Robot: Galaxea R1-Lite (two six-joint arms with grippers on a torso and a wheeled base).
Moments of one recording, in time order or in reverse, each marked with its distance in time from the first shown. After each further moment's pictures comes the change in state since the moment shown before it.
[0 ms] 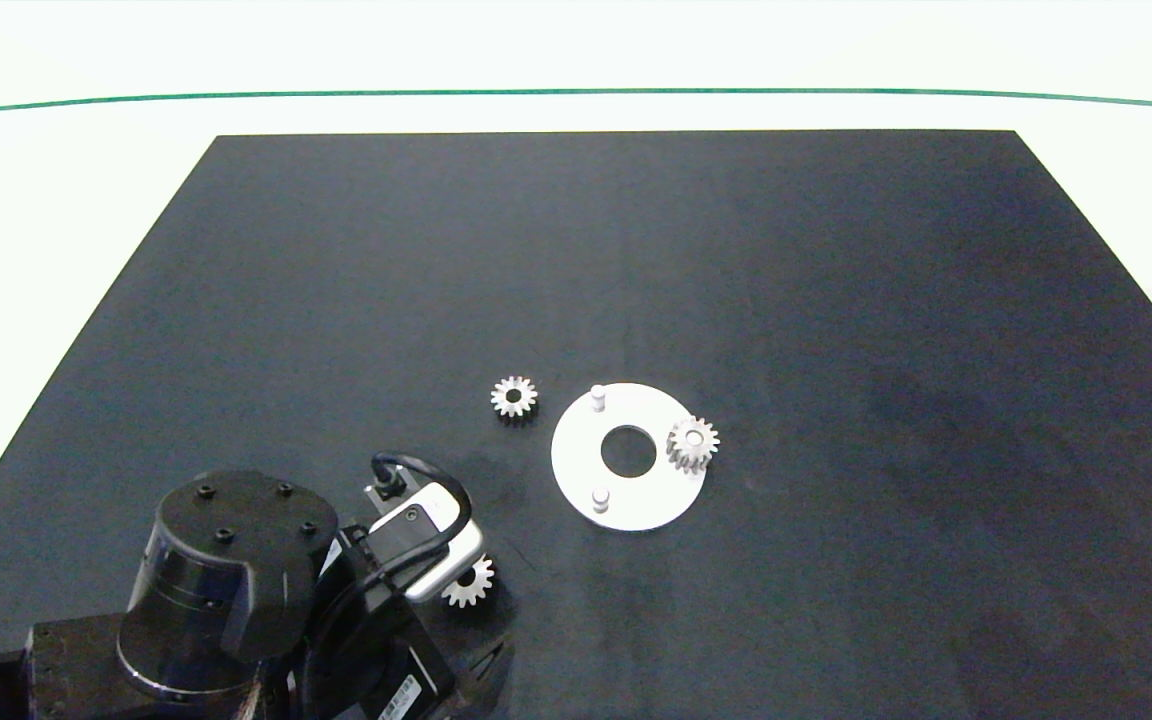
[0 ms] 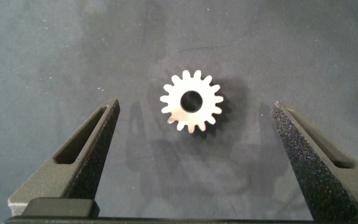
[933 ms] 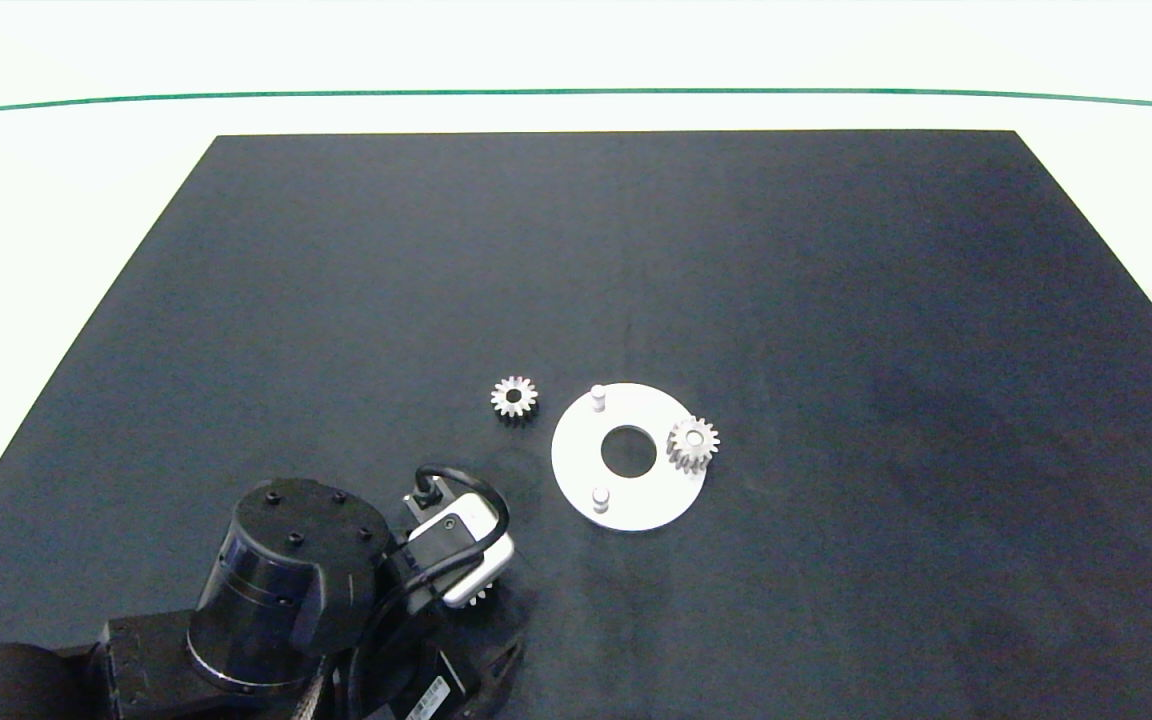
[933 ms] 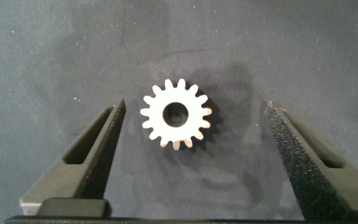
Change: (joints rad) left arm -0.011 0.074 -0.005 -0.039 0.000 0.003; right arm 0.000 0.000 -0.007 -0.001 0.000 -0.003
